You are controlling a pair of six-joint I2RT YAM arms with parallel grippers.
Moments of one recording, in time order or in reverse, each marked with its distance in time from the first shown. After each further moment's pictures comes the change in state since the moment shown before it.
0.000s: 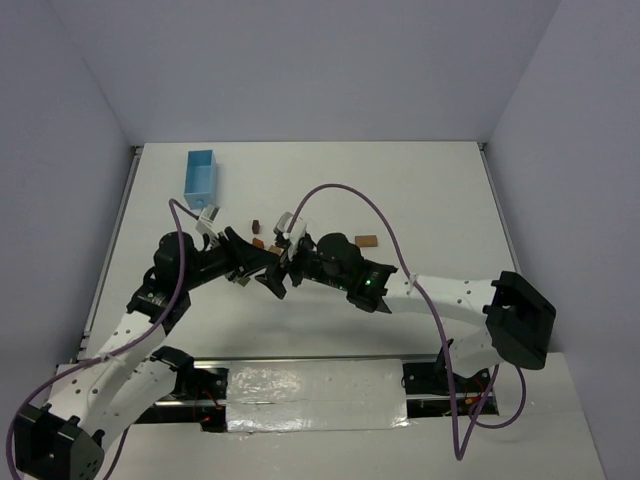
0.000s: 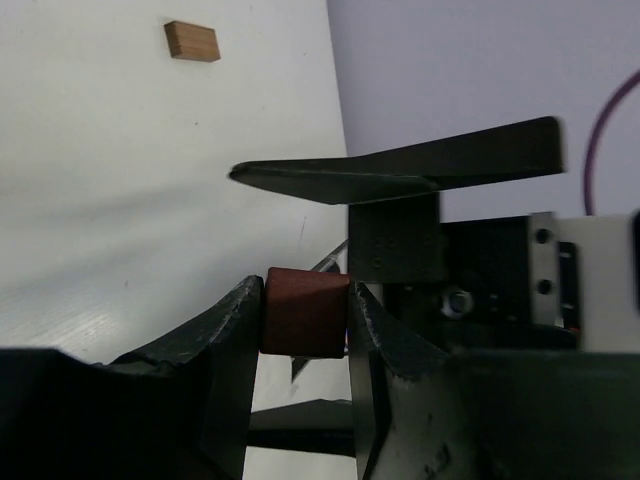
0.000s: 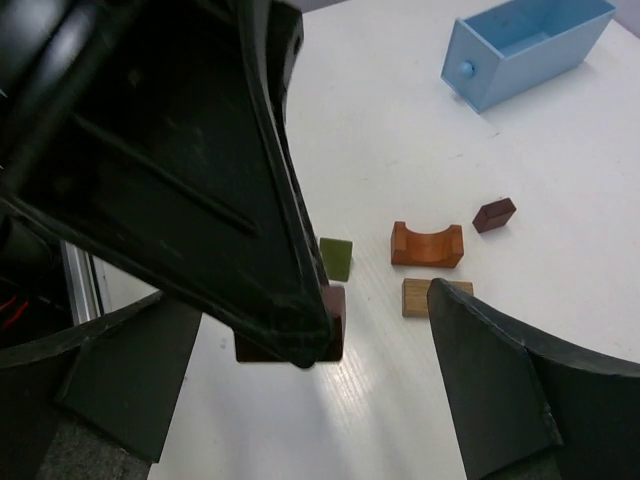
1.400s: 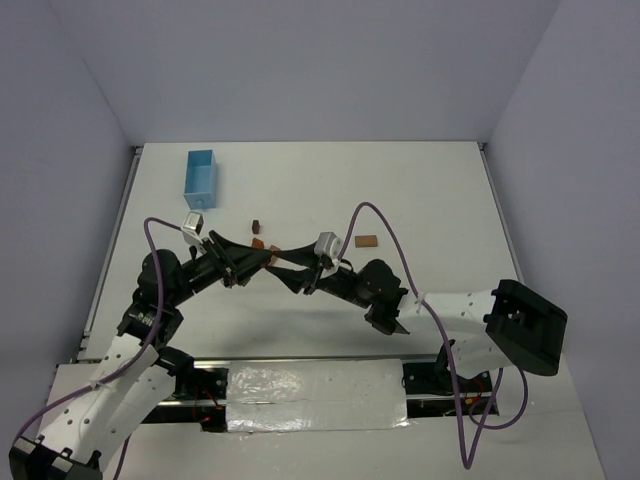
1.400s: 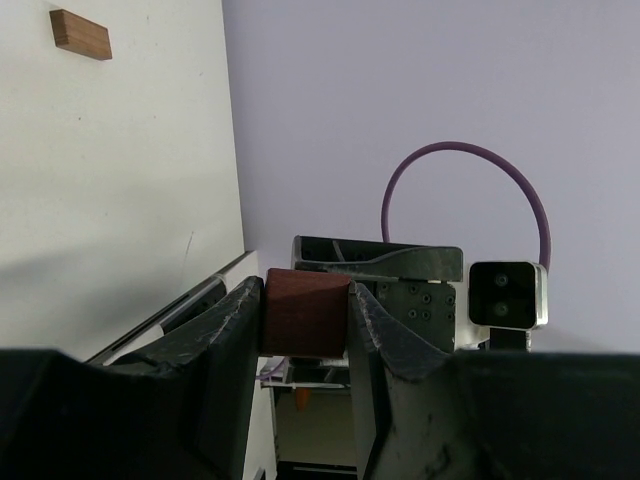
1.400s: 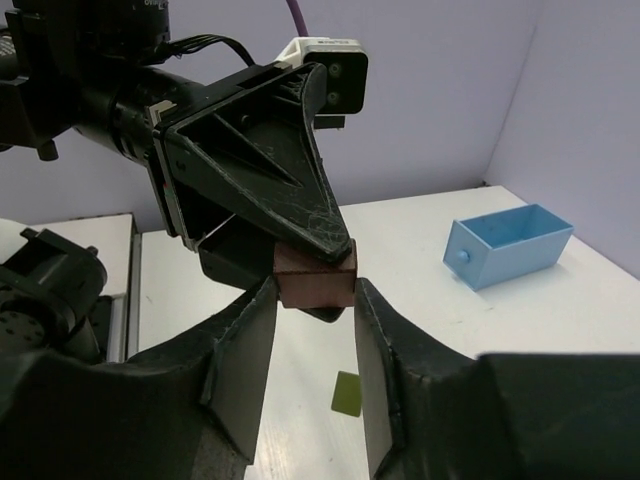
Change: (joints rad) left arm -0.010 -0.201 -0.076 0.093 -0.042 -0.347; right arm 0.019 -0.074 -0.329 0.739 -0.084 -0.016
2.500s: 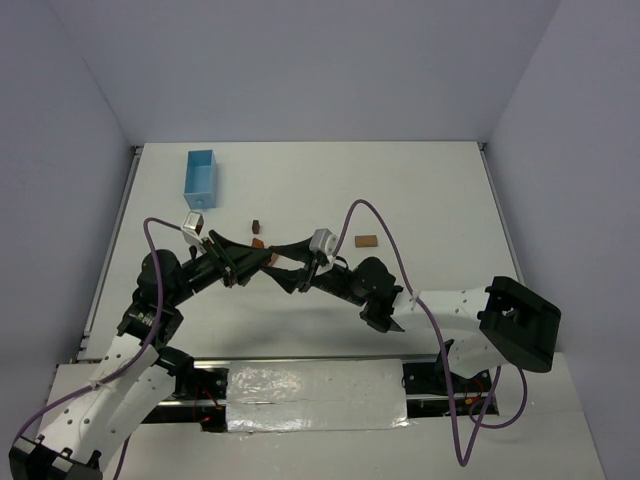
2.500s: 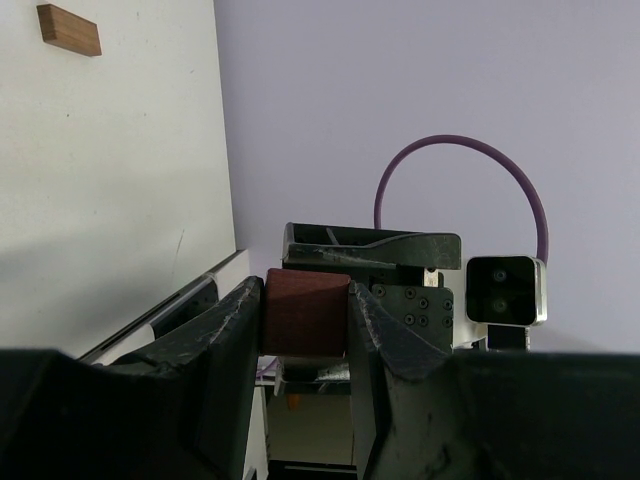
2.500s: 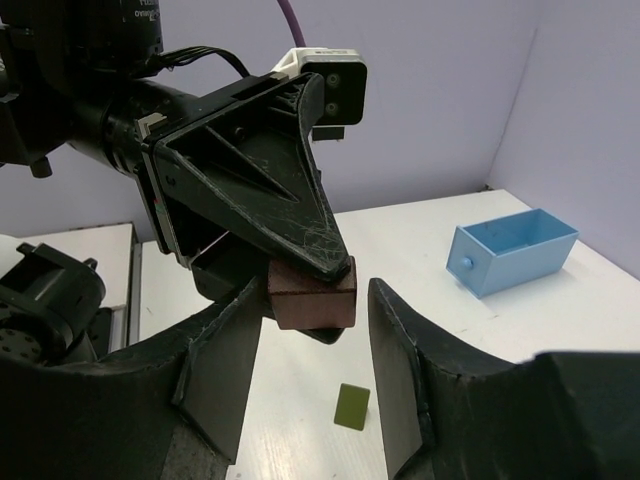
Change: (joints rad) left arm 0.000 0.000 0.000 0.012 0.007 -0.023; right arm 0.003 0.039 0.039 0.007 0.013 0.010
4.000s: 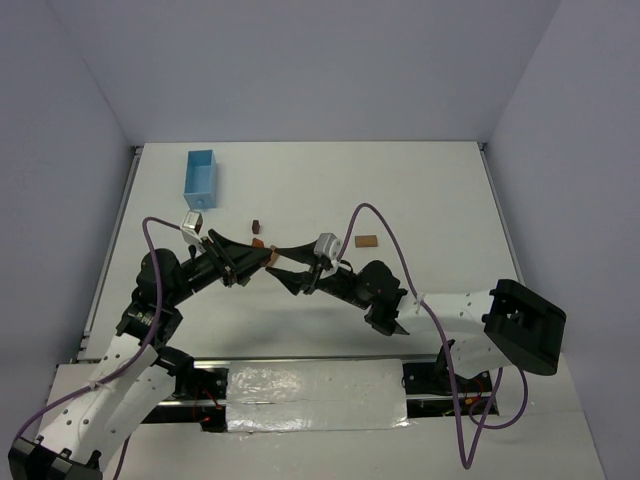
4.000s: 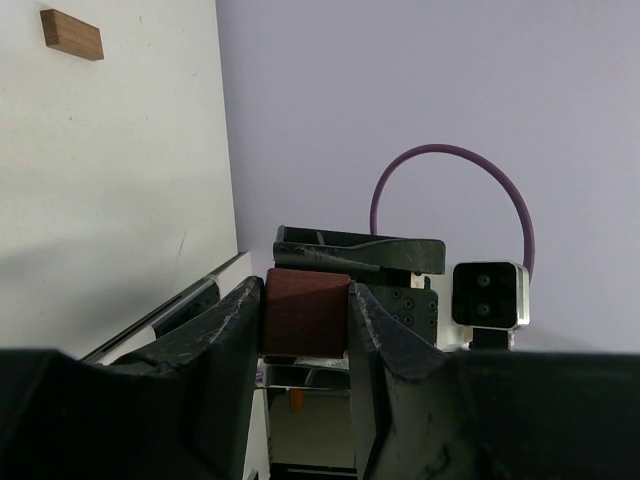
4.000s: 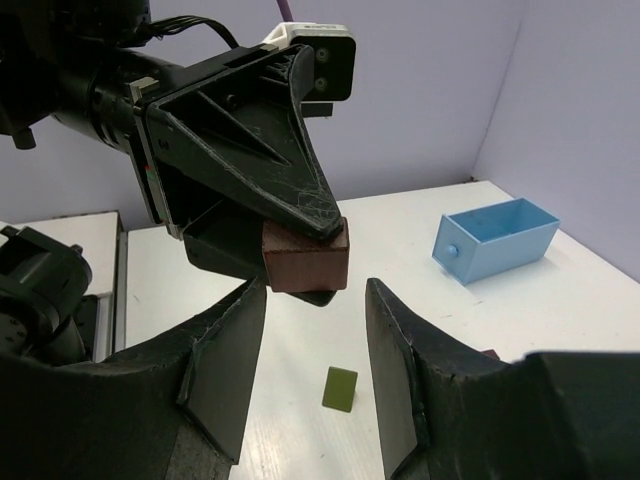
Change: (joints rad) left arm 0.000 0.000 0.014 -0.018 -0.007 0.010; right arm 0.000 -0.032 -0.046 0.002 0.023 -0.029
